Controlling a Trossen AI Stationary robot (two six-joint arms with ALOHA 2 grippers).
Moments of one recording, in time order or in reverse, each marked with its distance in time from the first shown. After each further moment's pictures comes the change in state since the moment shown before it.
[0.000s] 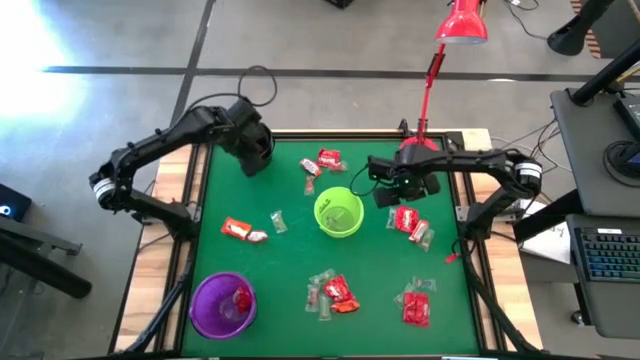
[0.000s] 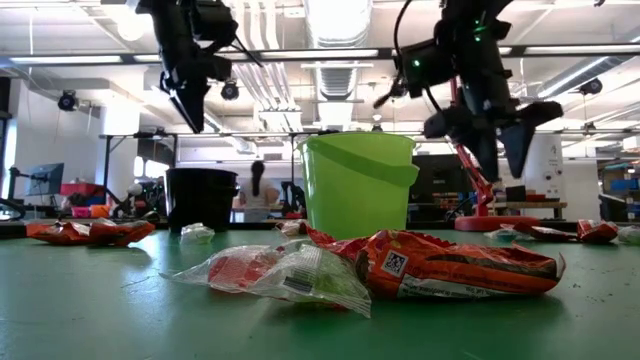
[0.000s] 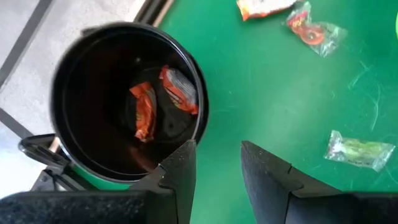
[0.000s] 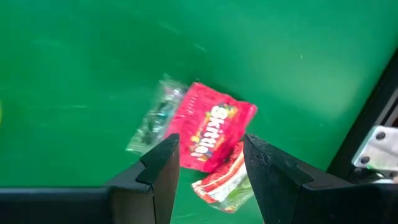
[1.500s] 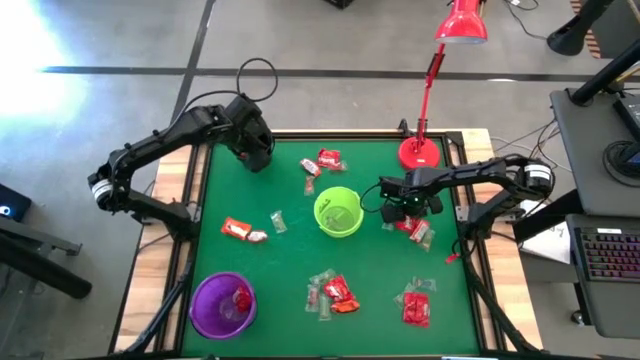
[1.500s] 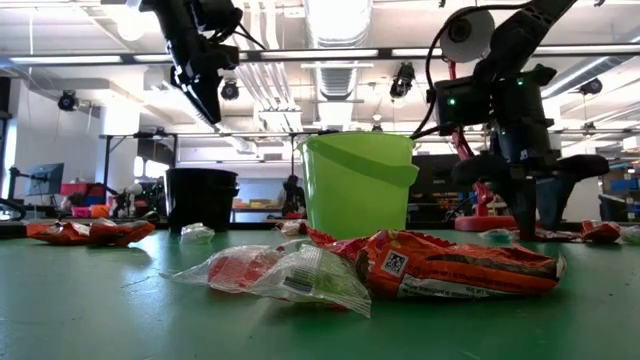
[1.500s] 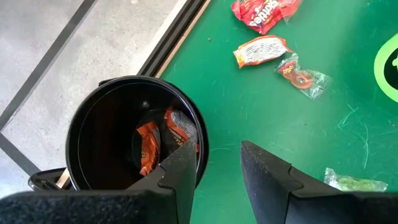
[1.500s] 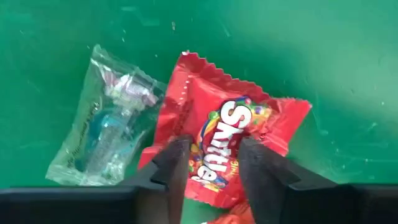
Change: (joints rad) left arm -0.013 -0.011 0.021 0.111 -0.001 0.007; right arm 0.029 -0.002 -0.391 0.413 -0.056 0.066
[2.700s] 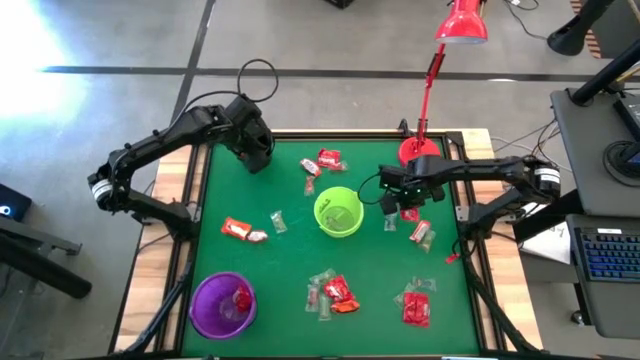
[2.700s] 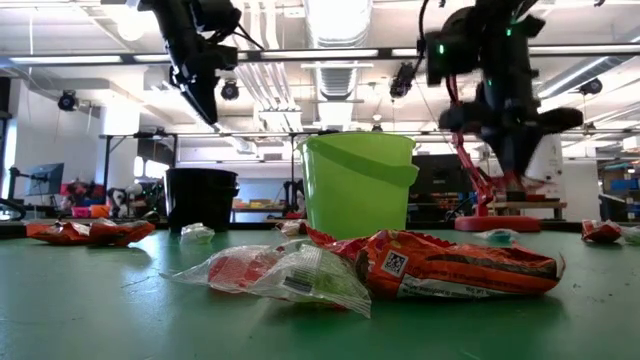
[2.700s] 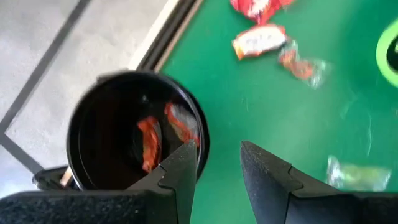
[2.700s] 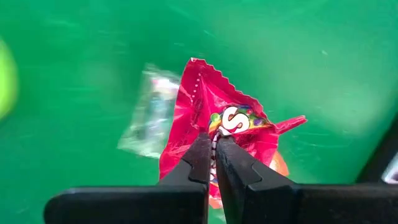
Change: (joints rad) left arm 0.000 -0.002 0.000 -0.034 0.000 0.034; right arm 0.031 -0.160 0.245 -0.268 0.056 -0.050
